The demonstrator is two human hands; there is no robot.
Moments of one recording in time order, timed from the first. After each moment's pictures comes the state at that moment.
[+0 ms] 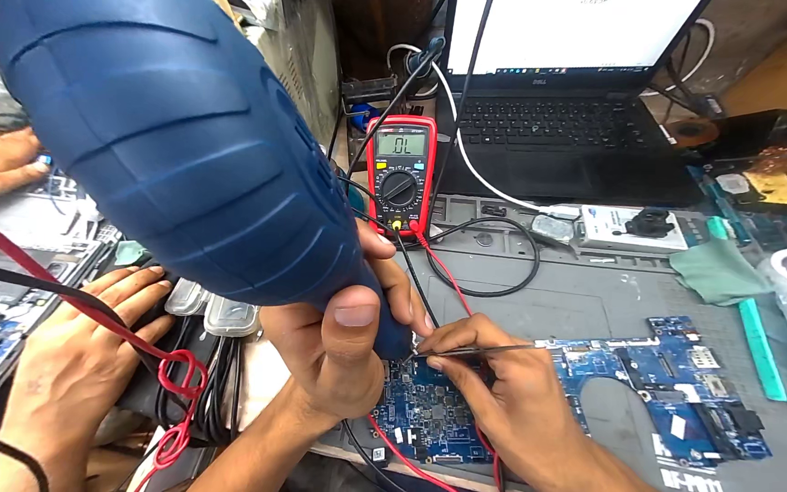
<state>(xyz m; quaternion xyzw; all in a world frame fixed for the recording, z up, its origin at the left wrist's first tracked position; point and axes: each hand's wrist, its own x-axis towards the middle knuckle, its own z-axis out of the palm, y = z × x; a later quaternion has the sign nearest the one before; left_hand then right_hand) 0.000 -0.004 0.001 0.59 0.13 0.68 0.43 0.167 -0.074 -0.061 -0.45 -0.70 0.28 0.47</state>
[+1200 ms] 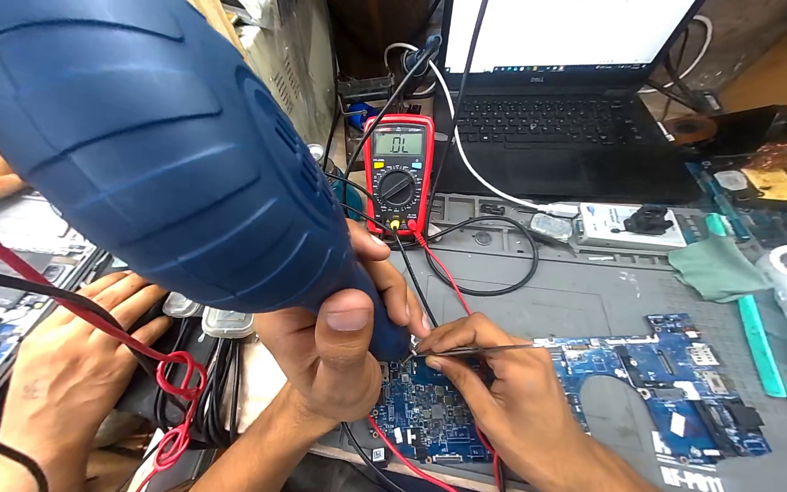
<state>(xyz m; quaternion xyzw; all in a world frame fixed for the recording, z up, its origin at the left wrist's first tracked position) -0.001 -0.005 0.000 0.58 0.13 0.68 0.43 0.166 -0.074 -0.061 -0.45 -0.70 0.28 0.48</state>
